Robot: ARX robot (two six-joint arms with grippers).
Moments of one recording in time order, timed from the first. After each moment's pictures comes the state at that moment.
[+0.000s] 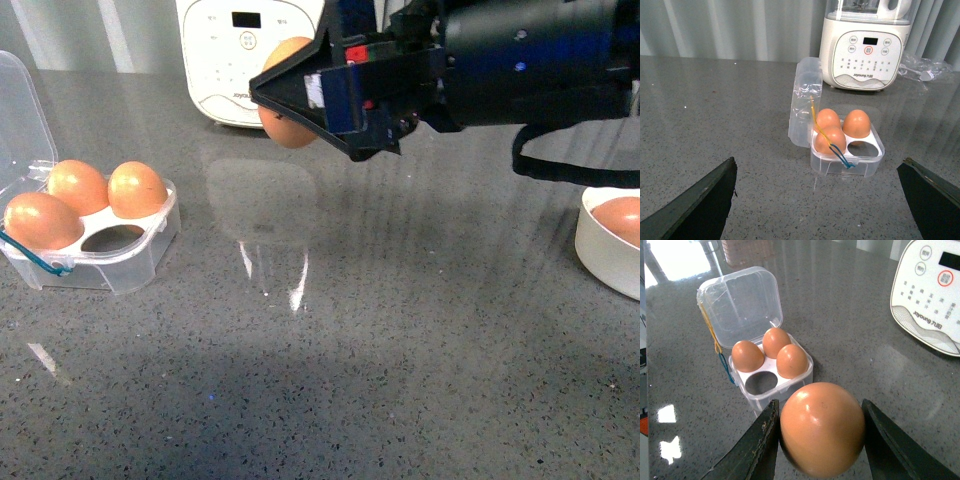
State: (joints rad) left arm 0.00 0.00 0.03 0.00 0.00 0.00; right arm 0.43 1.68 0.91 0.50 -0.62 -0.07
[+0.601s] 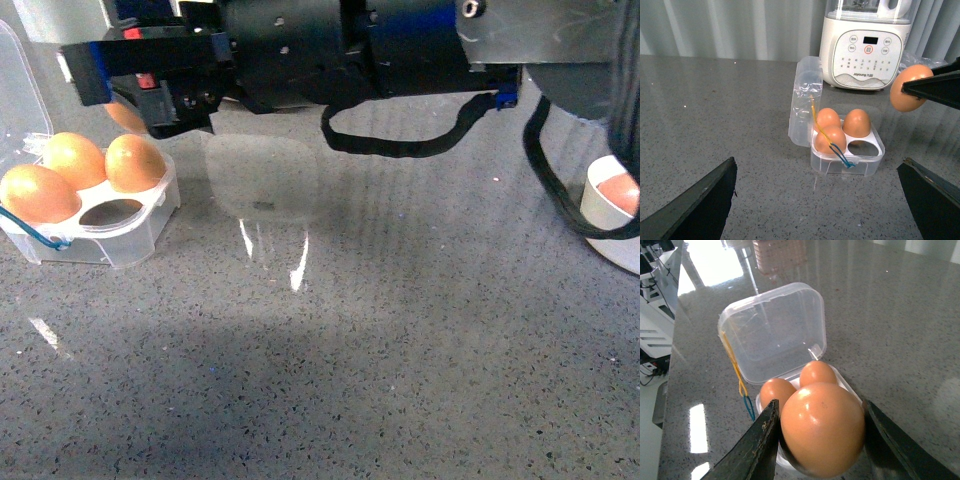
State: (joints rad) left arm 0.00 0.00 0.03 0.00 0.00 0.00; right arm 0.58 1.89 1.10 0.55 -0.60 0.01
